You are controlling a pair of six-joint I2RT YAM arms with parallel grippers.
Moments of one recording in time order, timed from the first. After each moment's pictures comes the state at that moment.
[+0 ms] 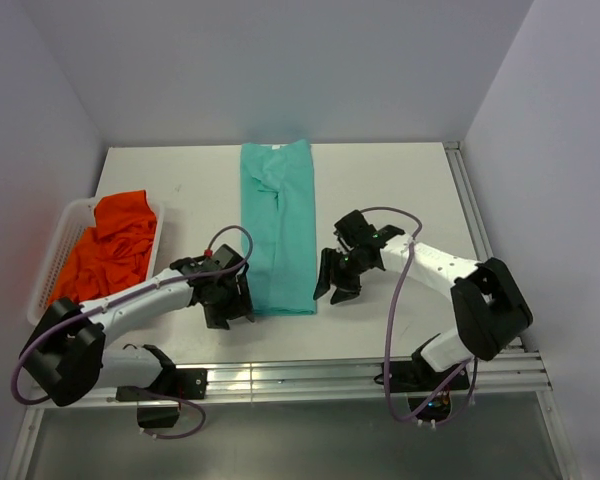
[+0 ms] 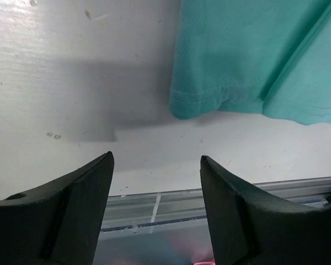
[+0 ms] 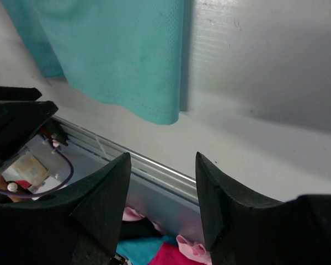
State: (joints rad) left arm -0.71 1.28 0.69 -0.71 0.06 -0.95; right arm 0.57 1.46 0.89 -0.66 -0.42 0.72
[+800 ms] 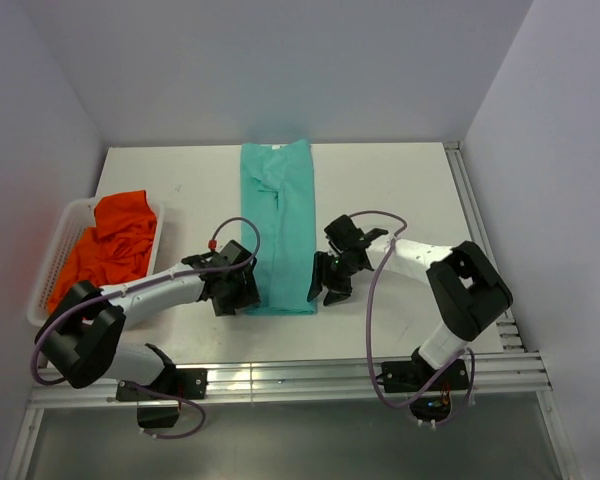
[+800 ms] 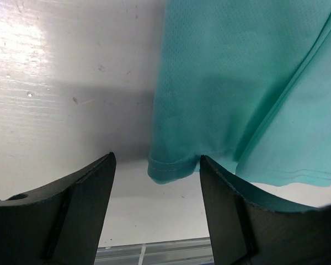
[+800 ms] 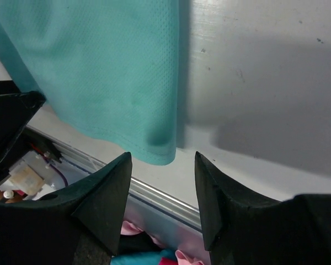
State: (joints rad) left arm -0.71 1.38 0.70 -0.53 -0.07 -0.97; right arm 0.60 1.60 0.87 -0.51 -0.40 0.75
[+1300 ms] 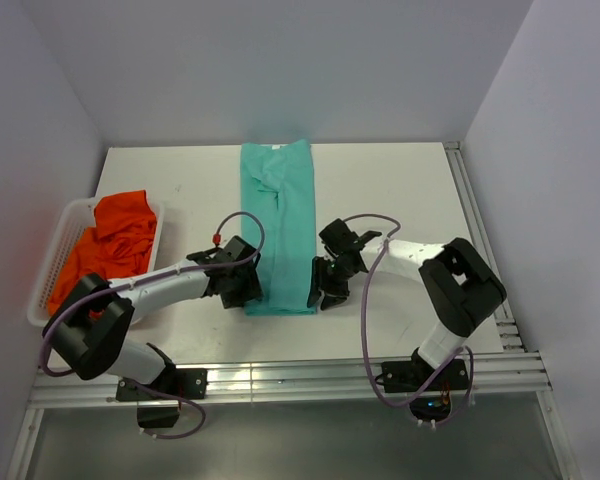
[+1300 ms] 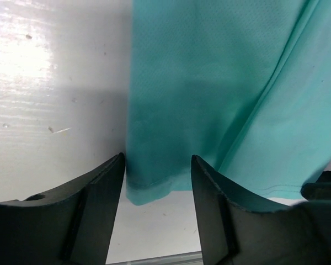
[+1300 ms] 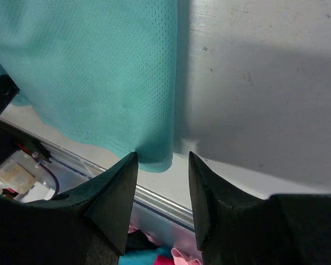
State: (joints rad) left arm -0.71 1.44 0.73 -0.47 -0.08 -0.97; right arm 0.63 1.64 0.87 -0.50 -0.40 0.75
